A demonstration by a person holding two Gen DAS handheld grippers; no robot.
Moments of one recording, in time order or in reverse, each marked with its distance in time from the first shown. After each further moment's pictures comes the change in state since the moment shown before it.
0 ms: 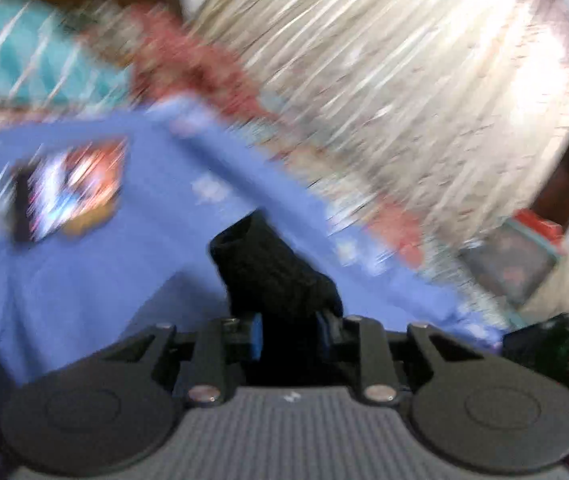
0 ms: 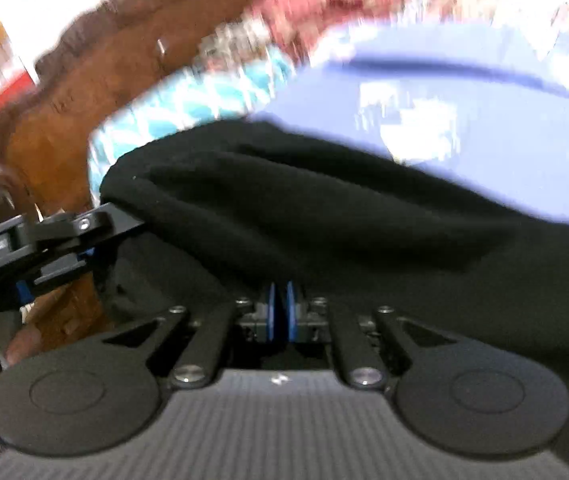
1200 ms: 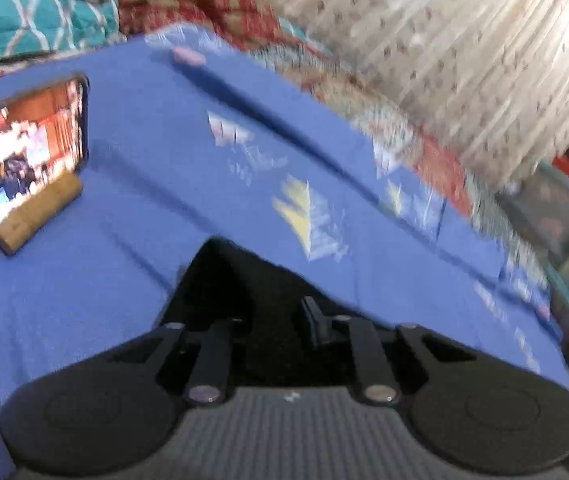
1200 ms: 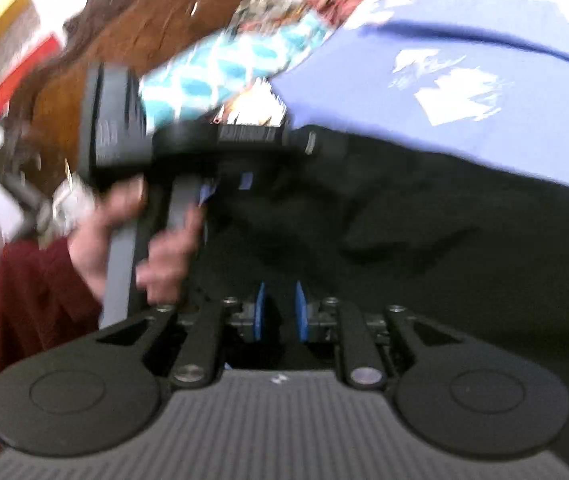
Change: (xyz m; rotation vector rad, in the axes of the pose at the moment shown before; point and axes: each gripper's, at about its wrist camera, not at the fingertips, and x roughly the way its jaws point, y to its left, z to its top) left arm 0.117 0.013 0.050 0.056 0.144 0.019; right arm 0.021 0.003 -0.018 -0.091 0.095 0.103
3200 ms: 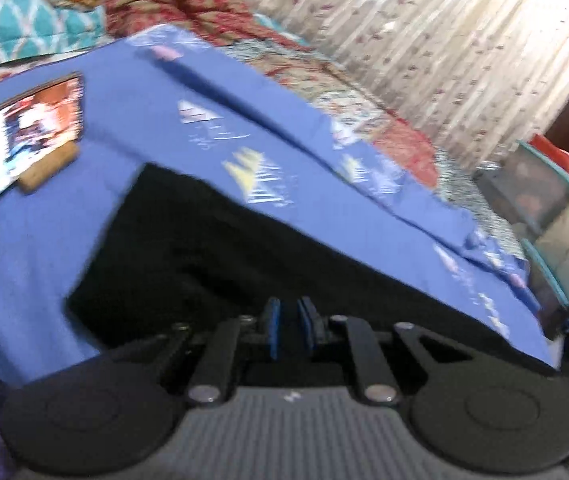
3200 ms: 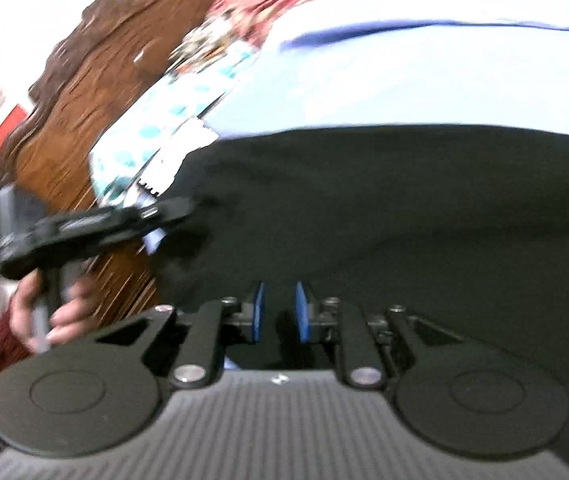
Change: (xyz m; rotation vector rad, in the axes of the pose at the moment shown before) left arm -0.066 -0.063 -0.051 0.044 0.068 -0.038; right arm -0.094 -0.091 -0.039 0.264 -0.123 -0.051
